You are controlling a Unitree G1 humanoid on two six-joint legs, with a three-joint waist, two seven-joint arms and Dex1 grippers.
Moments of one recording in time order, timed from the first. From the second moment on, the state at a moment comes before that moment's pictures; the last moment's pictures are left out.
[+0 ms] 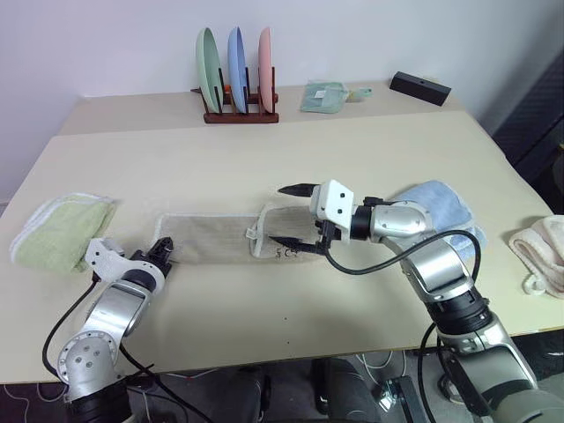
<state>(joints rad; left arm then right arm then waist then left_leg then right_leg) -0.04 0.19 0.49 -0.30 -1.38 0.68 0.50 -0.55 -0.48 0.27 -0.20 0.17 0.29 0.94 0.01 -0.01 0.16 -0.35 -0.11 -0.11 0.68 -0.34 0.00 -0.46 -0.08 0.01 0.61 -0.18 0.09</state>
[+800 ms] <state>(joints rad) -0.20 0.77 0.02 -0.52 -0.83 0.65 -0.32 -0.47 -0.58 0.22 -0.26 0.27 0.45 0.98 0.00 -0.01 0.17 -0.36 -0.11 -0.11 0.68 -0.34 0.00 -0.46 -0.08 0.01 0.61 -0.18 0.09</state>
